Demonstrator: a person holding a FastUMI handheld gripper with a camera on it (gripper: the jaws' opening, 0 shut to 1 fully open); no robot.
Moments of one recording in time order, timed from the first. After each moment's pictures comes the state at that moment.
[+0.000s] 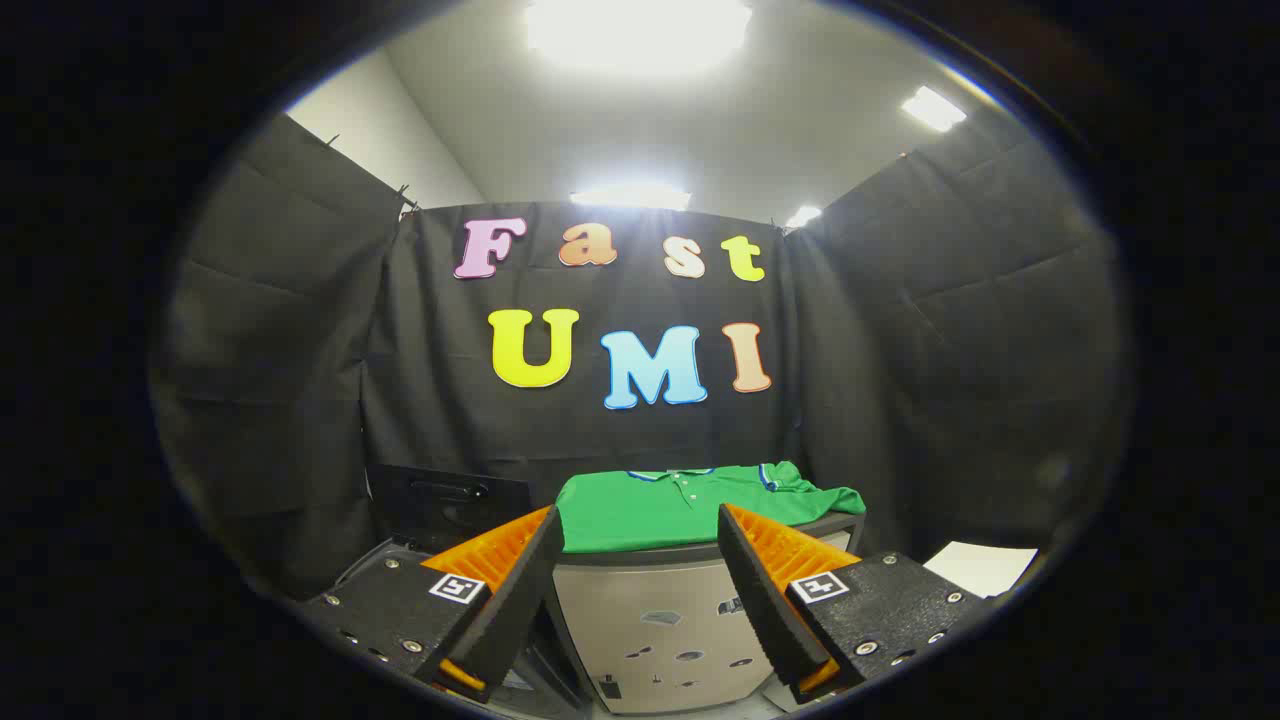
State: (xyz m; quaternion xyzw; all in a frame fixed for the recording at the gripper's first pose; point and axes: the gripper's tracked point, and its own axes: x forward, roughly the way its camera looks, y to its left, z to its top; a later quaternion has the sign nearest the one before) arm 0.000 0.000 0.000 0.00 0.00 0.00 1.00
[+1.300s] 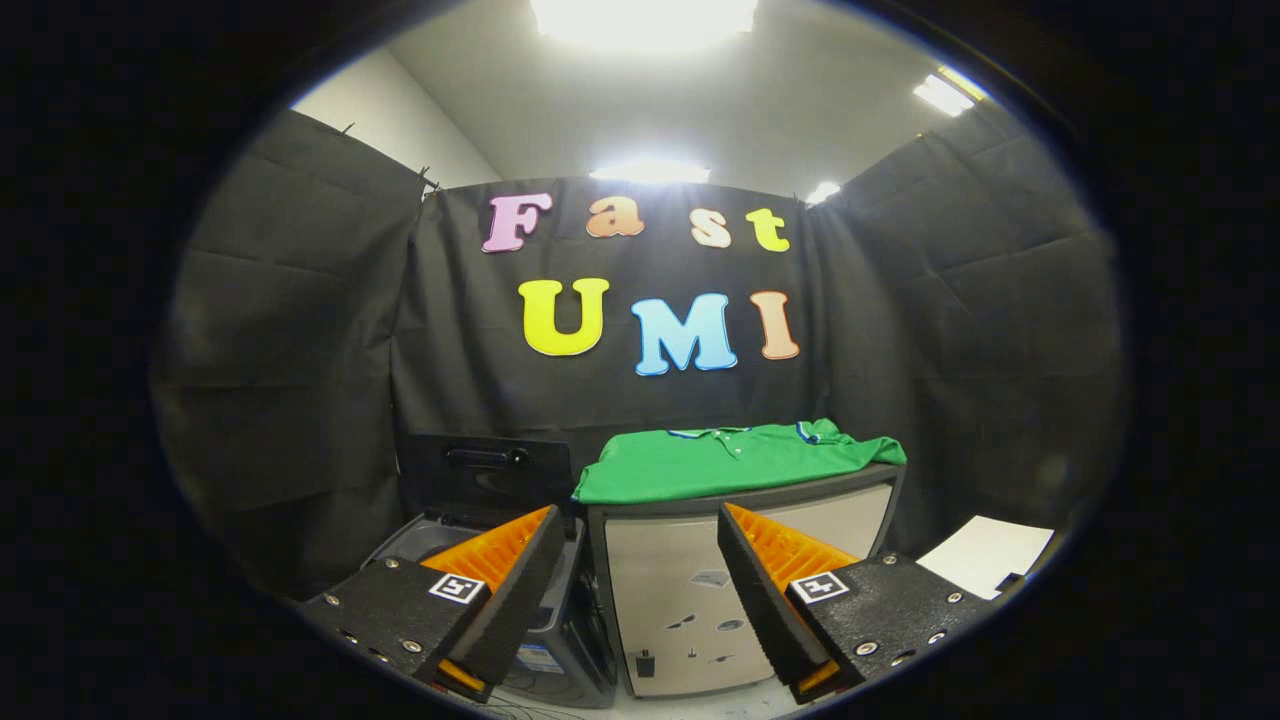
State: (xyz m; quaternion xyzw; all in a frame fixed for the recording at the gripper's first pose) arm -0.020 0.045 -0.056 0.01 0.05 0.03 1.00
